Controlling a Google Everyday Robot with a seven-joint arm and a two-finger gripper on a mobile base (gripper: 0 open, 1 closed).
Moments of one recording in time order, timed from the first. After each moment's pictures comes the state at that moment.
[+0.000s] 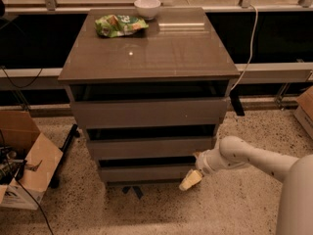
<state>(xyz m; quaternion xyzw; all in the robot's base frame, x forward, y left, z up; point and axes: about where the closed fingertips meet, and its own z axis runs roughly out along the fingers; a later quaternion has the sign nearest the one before) 0.591 -0.155 0.400 -0.48 0.82 0.21 0.24</state>
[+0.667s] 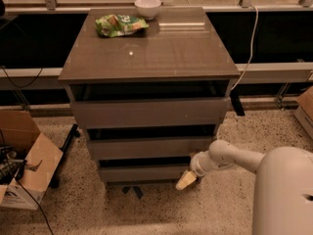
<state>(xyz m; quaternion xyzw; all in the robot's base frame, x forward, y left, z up) 0.621 -0.153 0.341 -0.49 0.82 0.17 0.24</state>
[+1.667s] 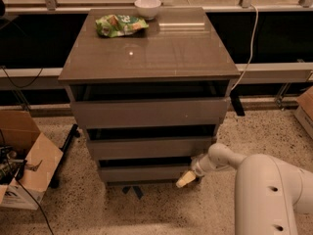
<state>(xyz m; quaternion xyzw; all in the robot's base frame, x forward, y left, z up) 0.659 -0.168 0.267 -0.45 0.85 0.18 0.23</state>
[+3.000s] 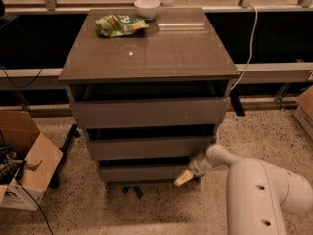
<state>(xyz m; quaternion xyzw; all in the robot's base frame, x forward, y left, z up) 0.676 -0.163 0.242 -0.43 0.85 0.19 0.24</state>
